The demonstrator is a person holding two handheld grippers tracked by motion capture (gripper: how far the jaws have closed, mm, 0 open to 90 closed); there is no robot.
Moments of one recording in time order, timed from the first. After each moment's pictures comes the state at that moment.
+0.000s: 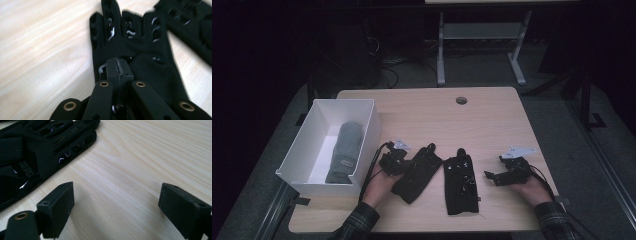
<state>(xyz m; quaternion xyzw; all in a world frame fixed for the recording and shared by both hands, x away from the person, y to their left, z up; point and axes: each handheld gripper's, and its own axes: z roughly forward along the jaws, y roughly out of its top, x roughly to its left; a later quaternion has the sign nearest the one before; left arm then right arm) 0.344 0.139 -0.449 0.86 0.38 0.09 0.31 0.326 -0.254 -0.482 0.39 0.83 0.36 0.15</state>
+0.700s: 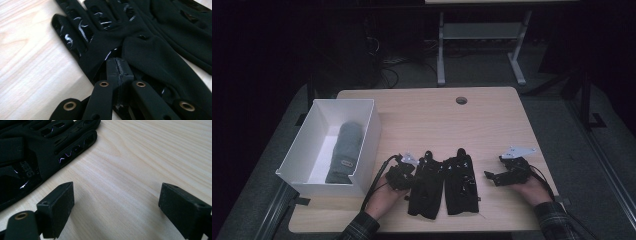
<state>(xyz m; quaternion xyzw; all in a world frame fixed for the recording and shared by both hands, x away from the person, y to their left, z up) 0.306 0.120 -0.451 0.89 0.33 0.03 0.31 0.326 -0.254 -0.482 0.39 0.83 0.36 0.15</state>
